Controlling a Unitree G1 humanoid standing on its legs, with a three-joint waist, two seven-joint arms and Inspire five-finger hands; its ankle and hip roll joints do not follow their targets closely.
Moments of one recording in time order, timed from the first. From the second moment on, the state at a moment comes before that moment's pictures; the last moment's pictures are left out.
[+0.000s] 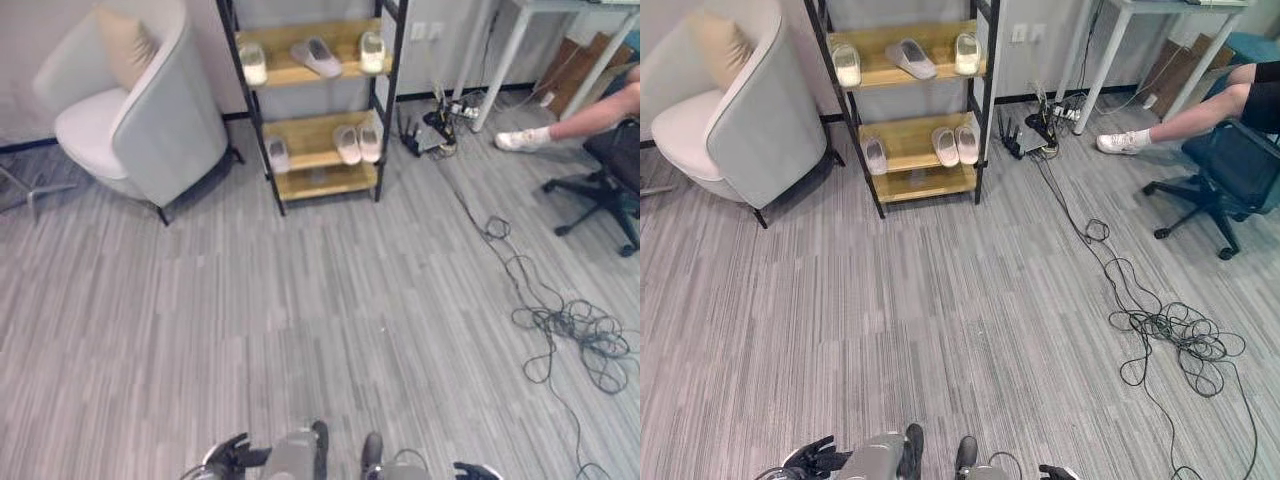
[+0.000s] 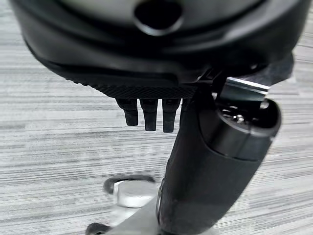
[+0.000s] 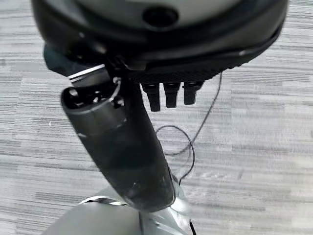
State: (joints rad) left arm -0.09 0.26 -0.02 1.39 -0.27 -0.14 -0.03; right arm -0.05 -0.26 0.27 1.35 0.08 -0.08 -0.02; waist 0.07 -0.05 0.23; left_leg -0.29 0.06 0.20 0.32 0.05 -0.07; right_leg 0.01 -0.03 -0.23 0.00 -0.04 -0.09
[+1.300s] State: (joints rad) left arm -0.06 0.22 -0.10 1.45 -0.11 -0.11 0.00; right arm -0.05 -0.28 0.22 1.29 0.09 -0.08 -0.02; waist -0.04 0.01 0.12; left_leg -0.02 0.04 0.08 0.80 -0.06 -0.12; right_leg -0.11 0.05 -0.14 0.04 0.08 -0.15
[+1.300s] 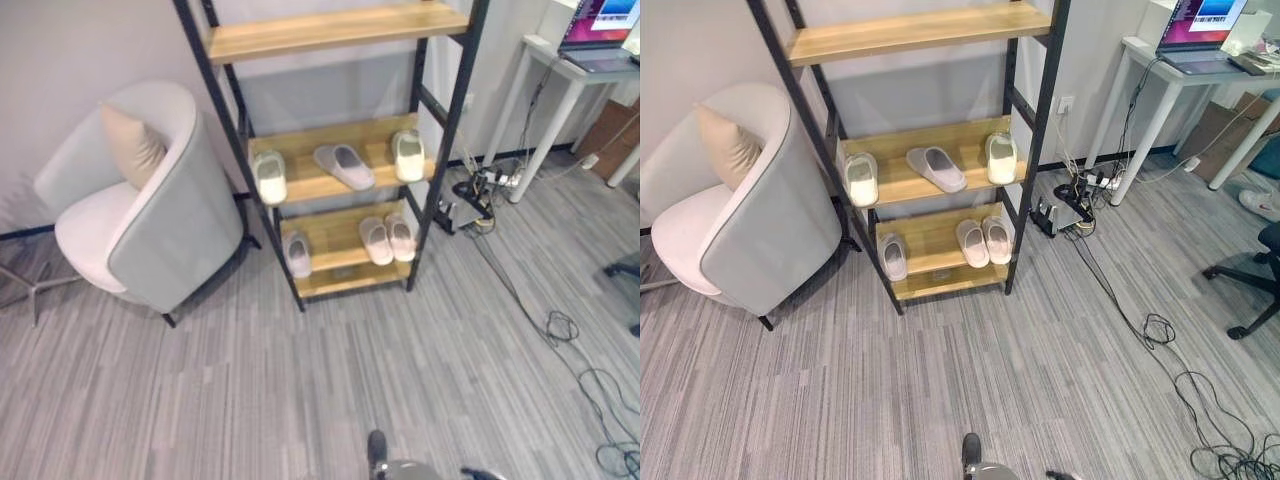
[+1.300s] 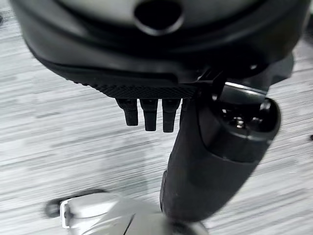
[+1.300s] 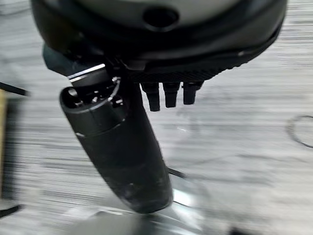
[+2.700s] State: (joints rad) left arm 0.00 0.25 -0.15 1.44 -0.05 -0.11 0.03; right arm -0.01 -0.29 0.22 1.11 0.08 -0.10 -0.06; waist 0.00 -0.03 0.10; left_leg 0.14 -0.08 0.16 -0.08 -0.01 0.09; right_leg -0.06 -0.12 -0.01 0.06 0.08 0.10
